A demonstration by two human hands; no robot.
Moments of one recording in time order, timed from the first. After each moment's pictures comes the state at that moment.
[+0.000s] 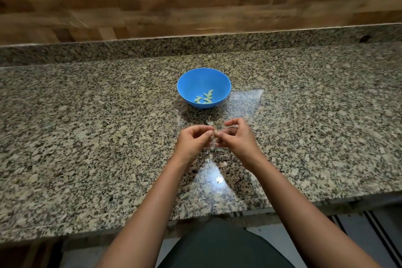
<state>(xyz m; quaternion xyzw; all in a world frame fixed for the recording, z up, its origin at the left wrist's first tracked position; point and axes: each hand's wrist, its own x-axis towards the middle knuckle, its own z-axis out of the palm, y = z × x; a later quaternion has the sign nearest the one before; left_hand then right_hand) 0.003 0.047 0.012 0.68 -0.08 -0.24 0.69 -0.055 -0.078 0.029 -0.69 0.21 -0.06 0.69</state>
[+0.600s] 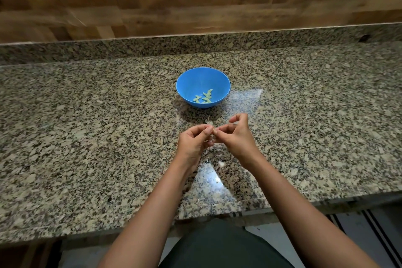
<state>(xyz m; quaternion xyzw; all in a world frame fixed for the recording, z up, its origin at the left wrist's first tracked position) -0.001 0.038 0.011 0.53 -0.01 -0.27 0.81 -0.053 -0.075 0.034 -0.70 0.18 -0.10 0.68</state>
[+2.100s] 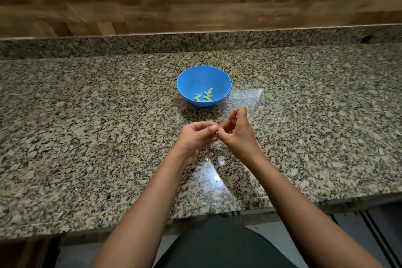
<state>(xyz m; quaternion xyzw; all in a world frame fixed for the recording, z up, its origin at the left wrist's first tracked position) 0.012 0.038 0.018 0.54 0.00 -0.34 0.77 -0.051 -0.080 0.027 -0.82 0.14 -0.16 0.53</state>
